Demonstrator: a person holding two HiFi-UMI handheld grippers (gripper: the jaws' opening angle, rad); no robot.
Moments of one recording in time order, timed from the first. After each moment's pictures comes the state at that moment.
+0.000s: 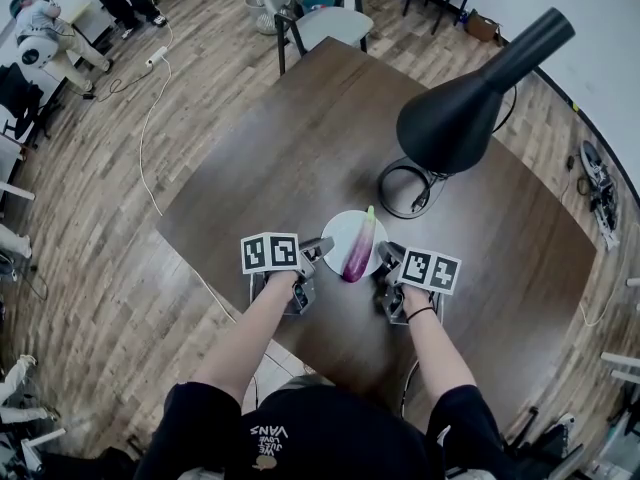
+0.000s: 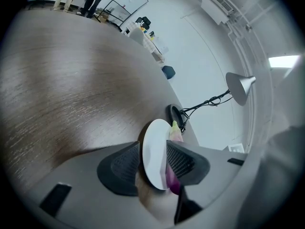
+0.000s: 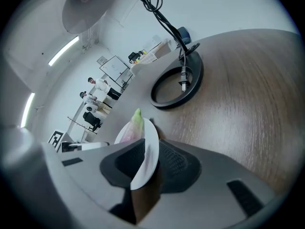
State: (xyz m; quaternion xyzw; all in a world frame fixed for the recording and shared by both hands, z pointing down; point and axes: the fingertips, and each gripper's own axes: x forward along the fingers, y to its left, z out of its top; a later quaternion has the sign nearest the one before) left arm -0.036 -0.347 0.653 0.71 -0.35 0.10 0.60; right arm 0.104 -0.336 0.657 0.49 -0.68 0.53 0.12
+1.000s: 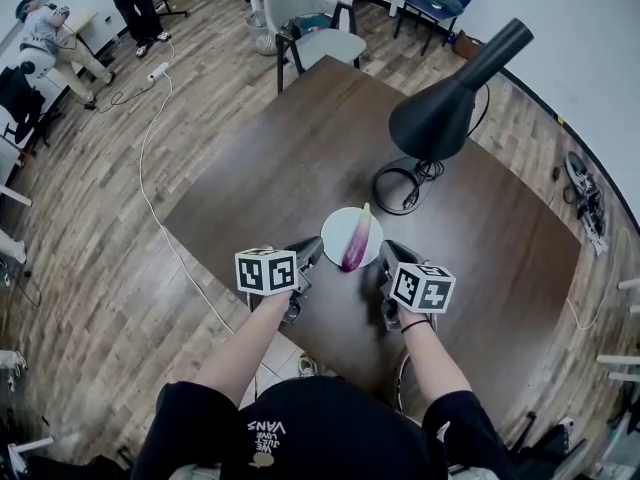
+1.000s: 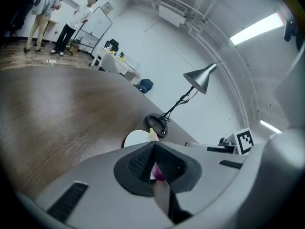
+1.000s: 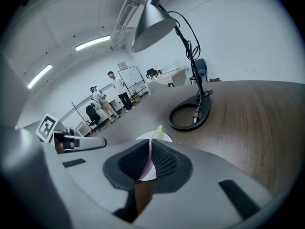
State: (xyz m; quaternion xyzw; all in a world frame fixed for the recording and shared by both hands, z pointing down) left arm -0.046 -0.309 0.574 0.82 -0.35 0.09 0.44; right arm 0.098 -0.300 0.574 0.53 -0.76 0.36 0.12
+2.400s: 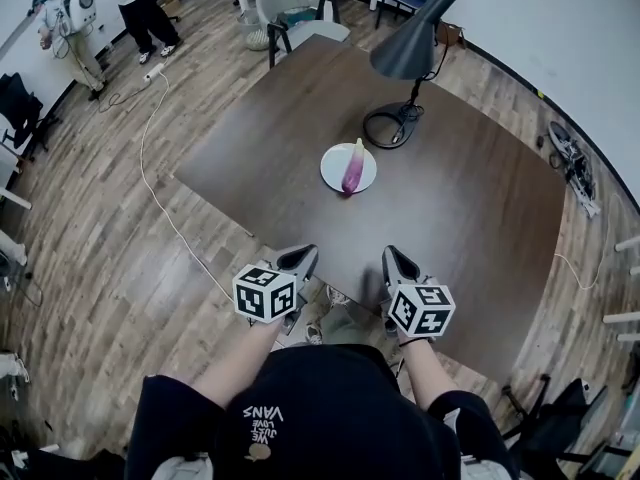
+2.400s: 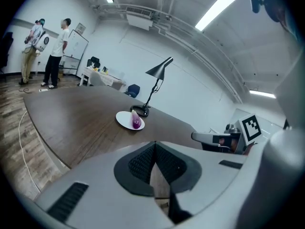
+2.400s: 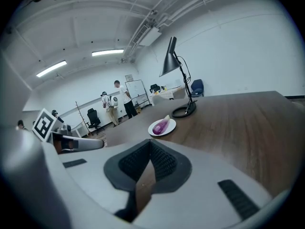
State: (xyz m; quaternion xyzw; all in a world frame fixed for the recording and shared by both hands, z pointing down) left arm -0.077 -0.084 0.546 0.88 -0.35 0.13 0.31; right arm 0.077 -0.068 0.536 0.57 -0.77 0.26 0.08
